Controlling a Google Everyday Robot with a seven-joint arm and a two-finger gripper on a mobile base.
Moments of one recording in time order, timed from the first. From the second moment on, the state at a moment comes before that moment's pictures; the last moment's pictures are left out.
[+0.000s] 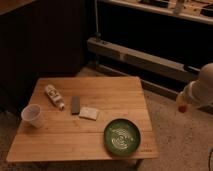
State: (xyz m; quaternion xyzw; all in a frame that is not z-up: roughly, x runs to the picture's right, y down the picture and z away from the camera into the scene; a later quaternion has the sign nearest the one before) arm 0.361 0.067 0.618 -0.17 -0.09 -0.57 0.80
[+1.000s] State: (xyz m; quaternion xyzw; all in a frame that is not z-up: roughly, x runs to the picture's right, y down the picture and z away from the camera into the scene) arm 0.324 0.069 0.626 -0.16 -0.11 -0.58 0.79
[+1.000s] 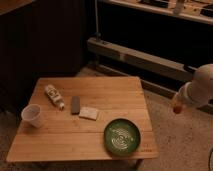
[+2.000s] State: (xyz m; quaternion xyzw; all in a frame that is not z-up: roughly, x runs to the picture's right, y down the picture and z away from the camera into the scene) arm 0.247 0.062 0.619 -0.16 -0.13 -0.64 0.74
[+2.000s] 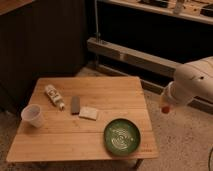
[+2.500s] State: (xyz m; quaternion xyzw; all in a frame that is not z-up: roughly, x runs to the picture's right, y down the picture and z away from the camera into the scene) arm 0.223 0.071 0.612 -0.17 -0.14 -0.66 0.72
